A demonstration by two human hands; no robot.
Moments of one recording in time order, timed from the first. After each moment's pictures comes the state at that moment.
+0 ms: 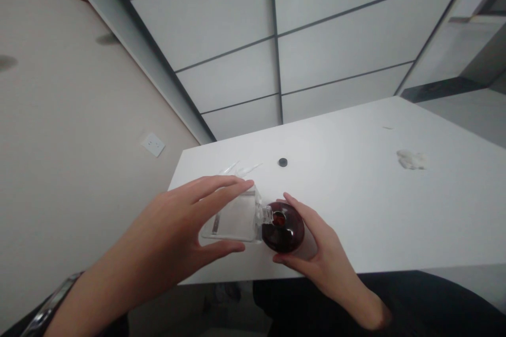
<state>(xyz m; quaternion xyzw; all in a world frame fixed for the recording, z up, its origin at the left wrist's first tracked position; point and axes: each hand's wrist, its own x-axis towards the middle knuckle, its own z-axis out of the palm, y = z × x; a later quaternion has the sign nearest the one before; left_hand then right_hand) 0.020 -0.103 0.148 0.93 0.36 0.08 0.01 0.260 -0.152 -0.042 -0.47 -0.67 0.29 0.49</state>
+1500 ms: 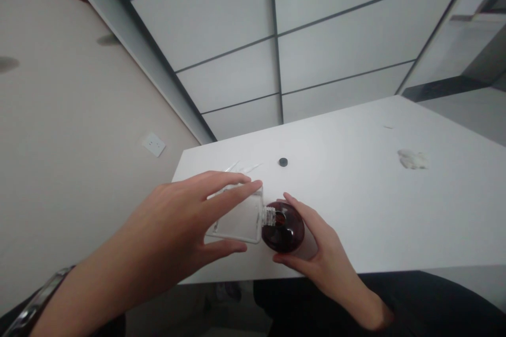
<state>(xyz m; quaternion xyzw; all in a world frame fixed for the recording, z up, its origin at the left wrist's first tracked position) 0.029 -0.100 0.161 0.94 0.33 0.04 -0.02 0.260 -0.152 -0.038 -0.47 -0.67 0.29 0.49</state>
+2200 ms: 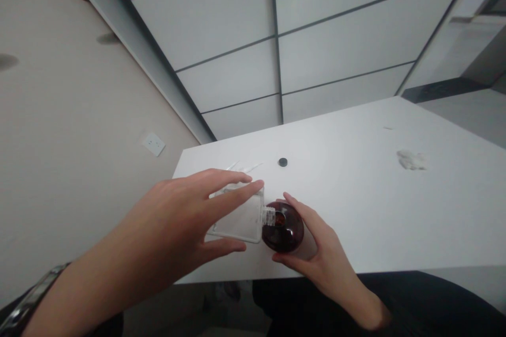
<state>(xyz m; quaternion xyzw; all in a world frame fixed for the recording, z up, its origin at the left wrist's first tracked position) 0.031 -0.098 0.166 0.95 0.29 0.01 -0.08 0.259 -0.151 -0.040 -0.46 -0.68 0.26 0.50</state>
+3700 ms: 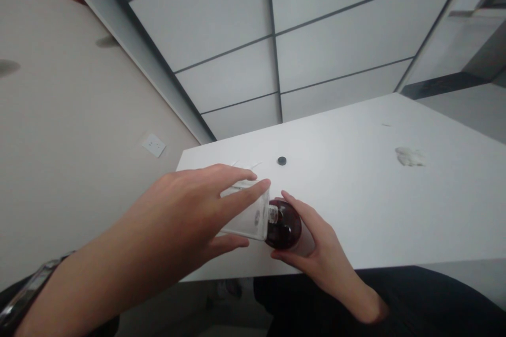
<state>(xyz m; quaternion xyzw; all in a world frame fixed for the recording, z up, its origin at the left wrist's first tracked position) 0.047 -0.098 0.178 0.96 0.26 -0.02 -0.10 0.258 -0.152 -0.039 -0.46 -0.67 0.29 0.50</state>
